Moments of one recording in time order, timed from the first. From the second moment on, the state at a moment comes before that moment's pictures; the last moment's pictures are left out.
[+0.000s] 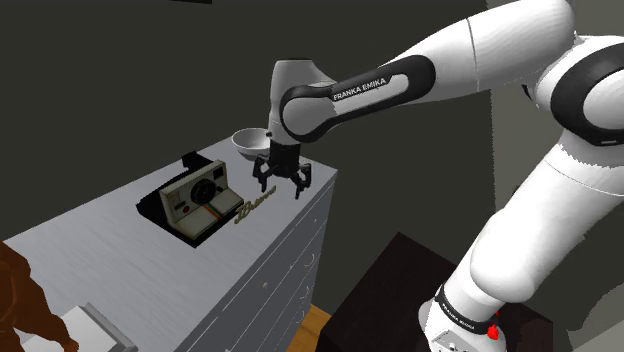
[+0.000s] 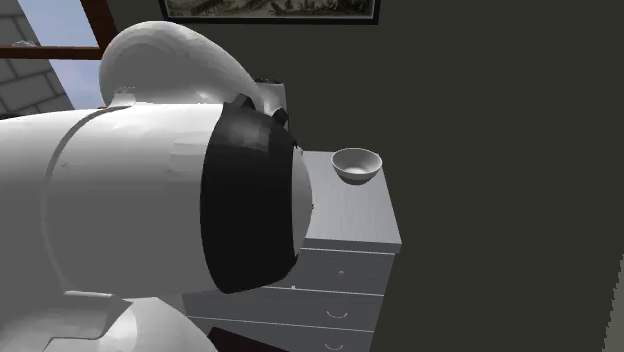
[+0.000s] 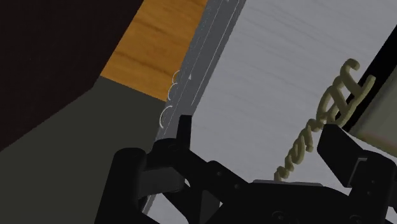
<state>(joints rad) -0.07 -0.05 0.36 -2.15 0.11 2.10 1.24</state>
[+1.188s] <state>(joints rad) -0.03 0.33 0.33 -1.90 0.00 2.25 1.64</state>
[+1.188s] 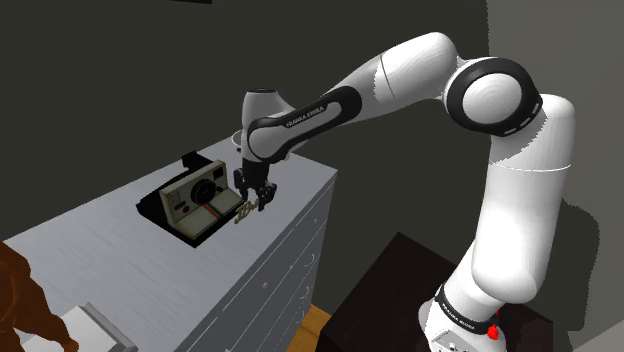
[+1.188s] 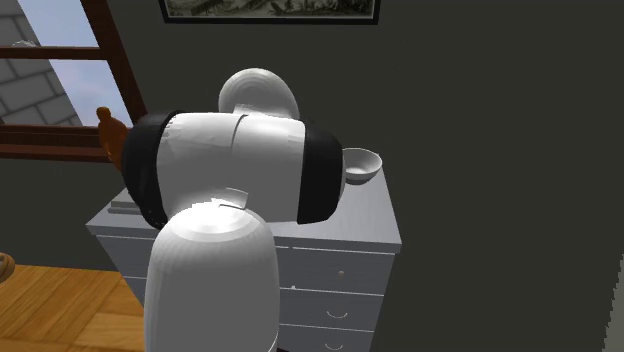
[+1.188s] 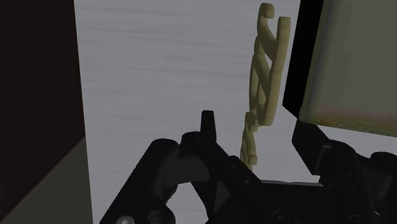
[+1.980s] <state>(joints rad) -0.03 0.32 0.33 -1.89 0.01 2.23 1.63</state>
